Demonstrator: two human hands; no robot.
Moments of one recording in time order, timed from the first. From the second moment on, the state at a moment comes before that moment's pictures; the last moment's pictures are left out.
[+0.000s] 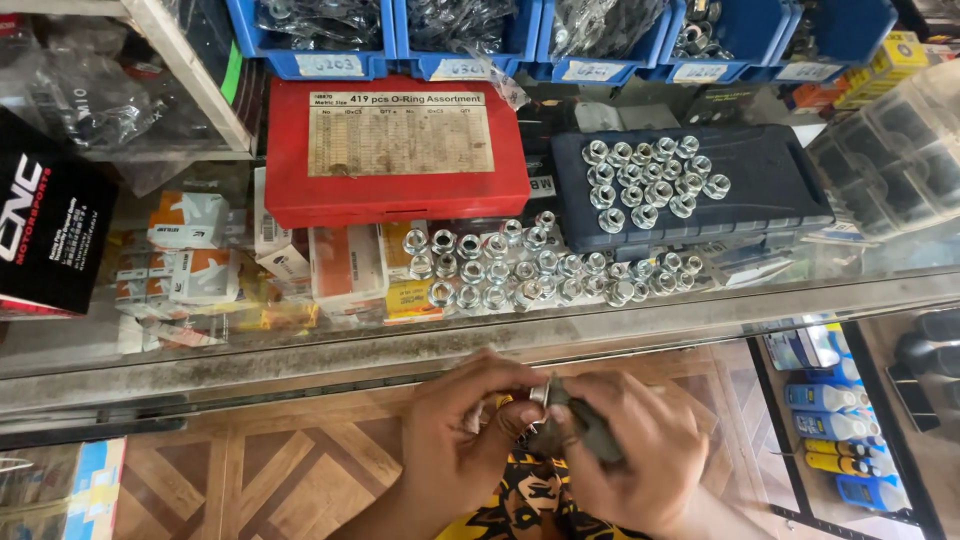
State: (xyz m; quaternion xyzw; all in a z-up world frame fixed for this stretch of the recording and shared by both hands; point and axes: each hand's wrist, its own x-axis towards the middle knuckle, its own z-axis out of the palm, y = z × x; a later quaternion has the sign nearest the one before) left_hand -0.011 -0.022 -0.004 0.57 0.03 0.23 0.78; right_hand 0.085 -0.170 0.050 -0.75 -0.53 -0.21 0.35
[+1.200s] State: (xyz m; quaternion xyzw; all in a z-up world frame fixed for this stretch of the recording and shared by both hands) left_hand 0.017 0.063 -0.045 0.89 0.20 0.35 0.22; right_hand 0.448 -0.134 0.121 -0.86 -0.42 -0.26 -0.13
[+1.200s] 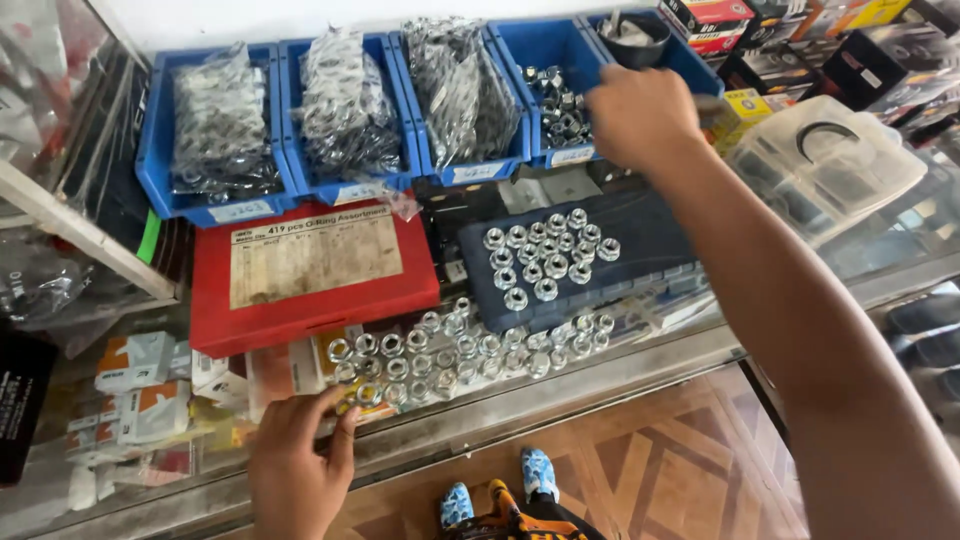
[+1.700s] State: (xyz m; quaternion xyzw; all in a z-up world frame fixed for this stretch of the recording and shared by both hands) left_hand 0.053 -0.024 -0.062 0.81 0.27 0.45 0.25; right_hand 0.565 -0.045 0.090 -0.86 -0.44 -0.08 -0.25
